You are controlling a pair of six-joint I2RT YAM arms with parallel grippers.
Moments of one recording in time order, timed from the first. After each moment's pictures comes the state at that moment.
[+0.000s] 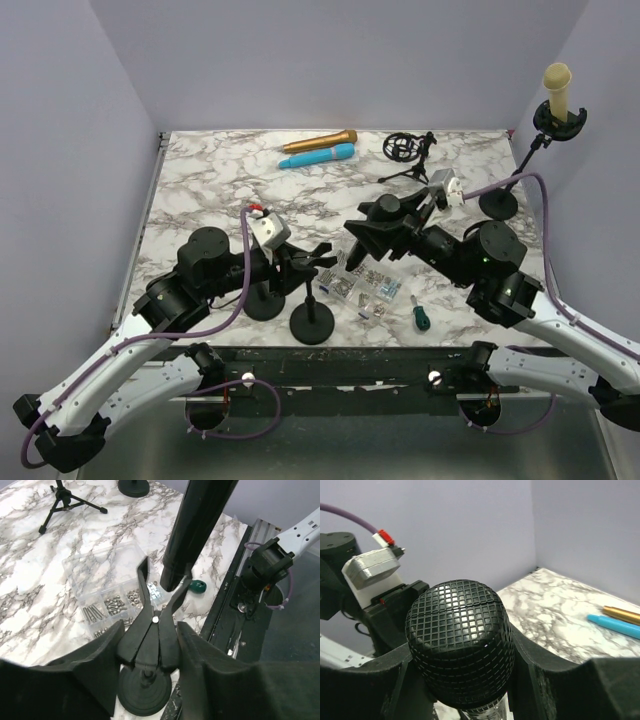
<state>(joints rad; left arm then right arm) -0.78 0.71 0.89 -0.37 0.35 -0.11 0.99 0.90 0.98 0.16 -0.03 0.19</state>
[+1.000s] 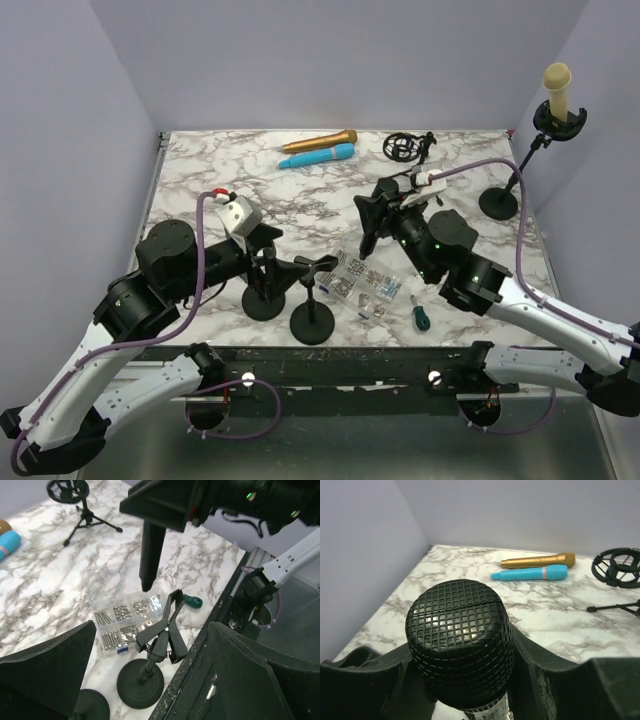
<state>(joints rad) -0.78 0.71 1.12 -0.56 0.30 -0.17 0.99 0.98 0.95 0.10 0.48 0.20</state>
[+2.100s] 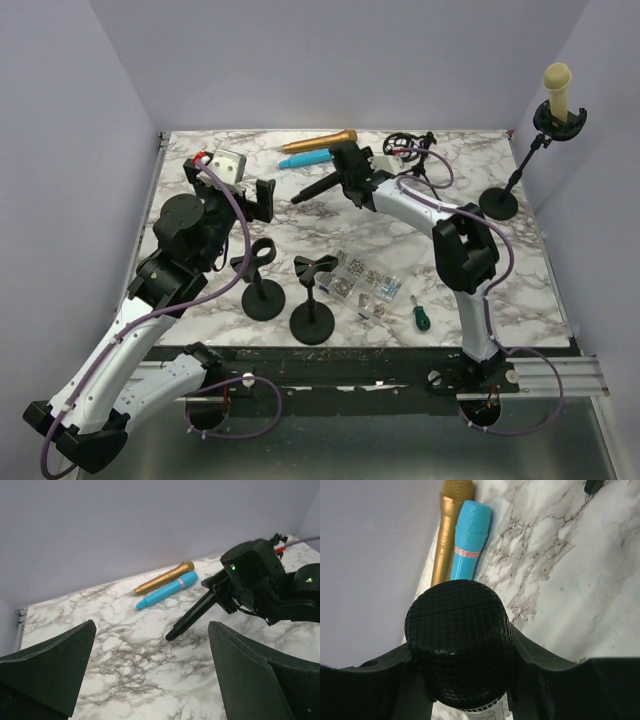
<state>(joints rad) -0.57 0.85 1.08 -0.22 -0.23 0.04 0.64 2.07 1.64 -0.22 0.68 1.47</state>
